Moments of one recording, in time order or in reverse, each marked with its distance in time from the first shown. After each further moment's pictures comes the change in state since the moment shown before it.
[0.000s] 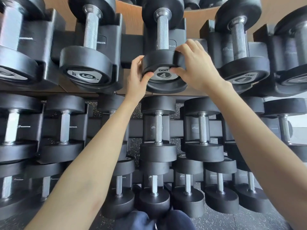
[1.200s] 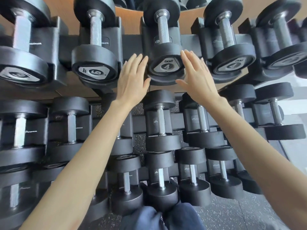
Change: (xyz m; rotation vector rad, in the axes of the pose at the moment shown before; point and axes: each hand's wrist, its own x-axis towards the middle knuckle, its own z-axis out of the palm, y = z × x) left_hand -0.043 0.045 -0.045 1.012 -0.162 0.404; right_hand -0.073 -0.032 0.017 -0.033 0.069 0.196
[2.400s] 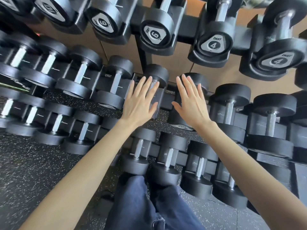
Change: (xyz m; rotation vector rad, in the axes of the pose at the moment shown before) left_hand -0.236 0.039 -0.054 0.359 -0.099 -0.208; right_hand -0.152 -0.108 0.029 0.040 -0.129 -0.313
